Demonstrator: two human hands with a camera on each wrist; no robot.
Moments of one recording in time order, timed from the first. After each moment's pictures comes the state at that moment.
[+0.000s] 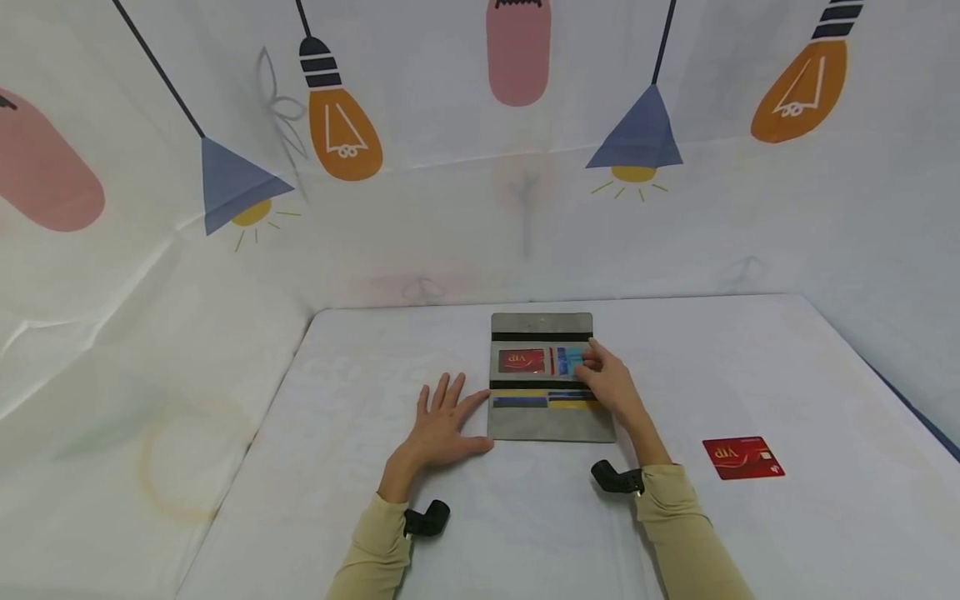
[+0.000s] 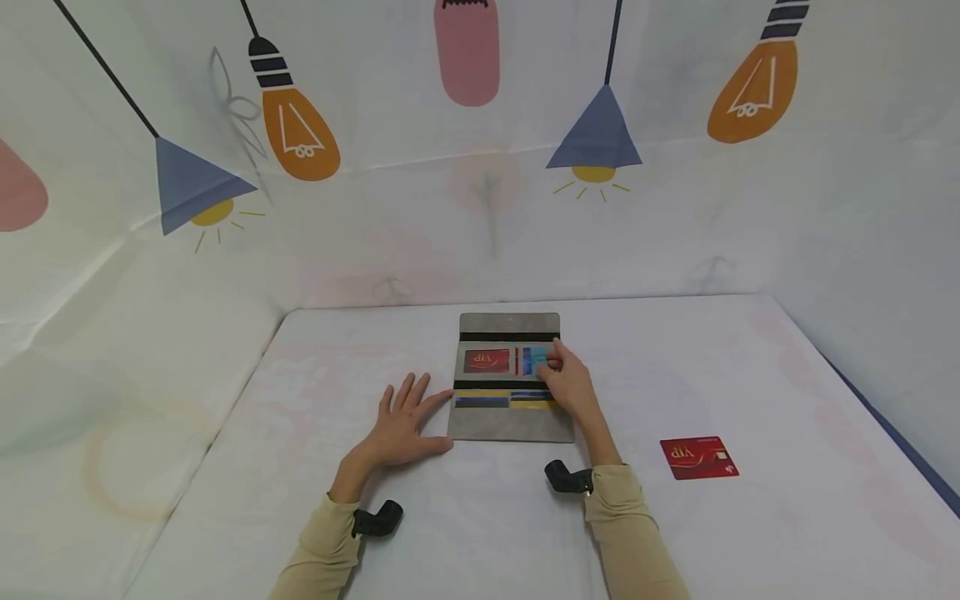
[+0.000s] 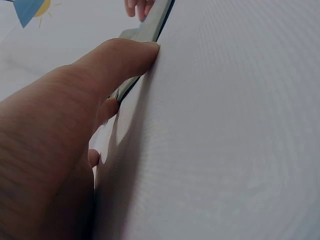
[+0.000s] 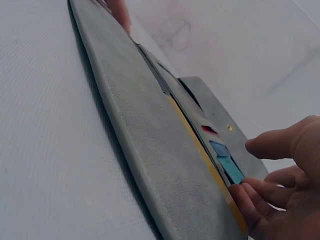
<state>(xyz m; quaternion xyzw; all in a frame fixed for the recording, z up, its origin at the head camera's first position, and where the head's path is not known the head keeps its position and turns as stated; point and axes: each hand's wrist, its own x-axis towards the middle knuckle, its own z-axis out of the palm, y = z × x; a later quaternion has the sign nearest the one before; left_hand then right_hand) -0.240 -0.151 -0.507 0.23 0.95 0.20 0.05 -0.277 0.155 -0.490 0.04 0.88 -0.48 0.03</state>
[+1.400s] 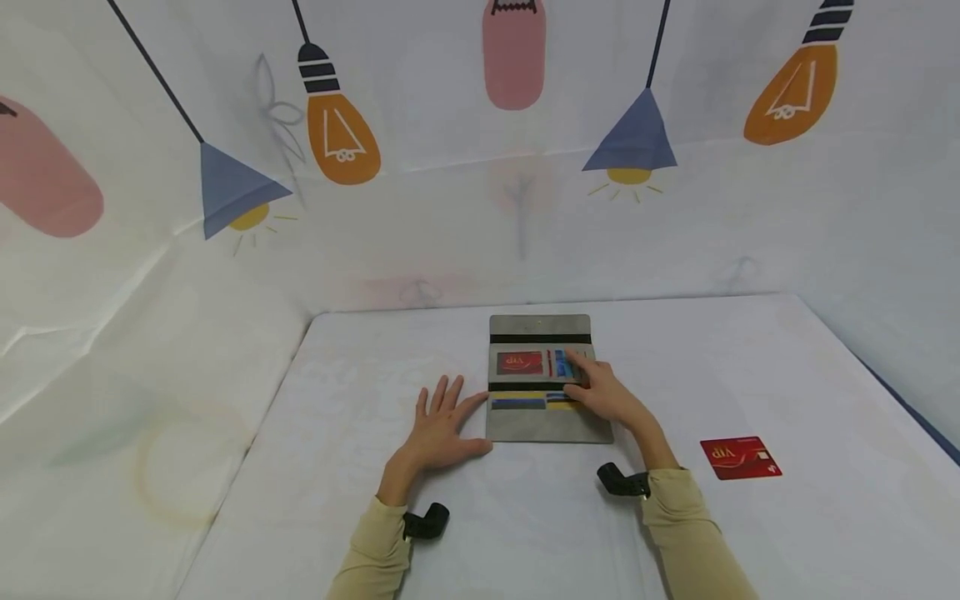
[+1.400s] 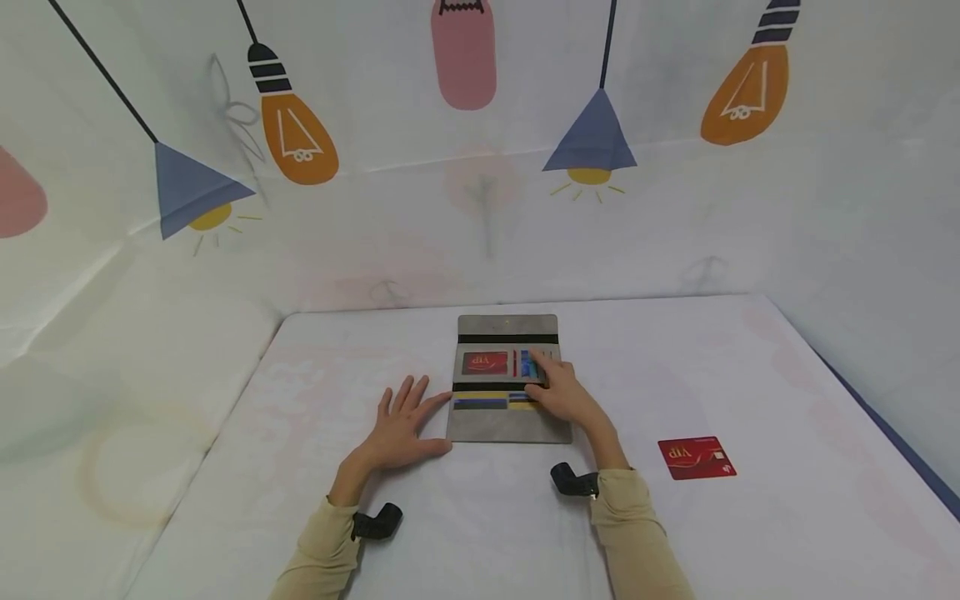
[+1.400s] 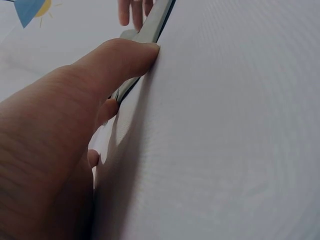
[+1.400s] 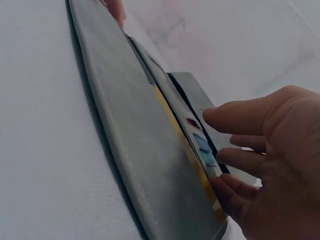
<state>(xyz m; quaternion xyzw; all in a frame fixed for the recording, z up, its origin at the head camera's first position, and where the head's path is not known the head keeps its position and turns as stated) -0.240 -0.151 -0.510 0.23 0.95 0.21 0.05 -0.271 0.161 -0.488 -0.14 0.91 -0.39 0.05</state>
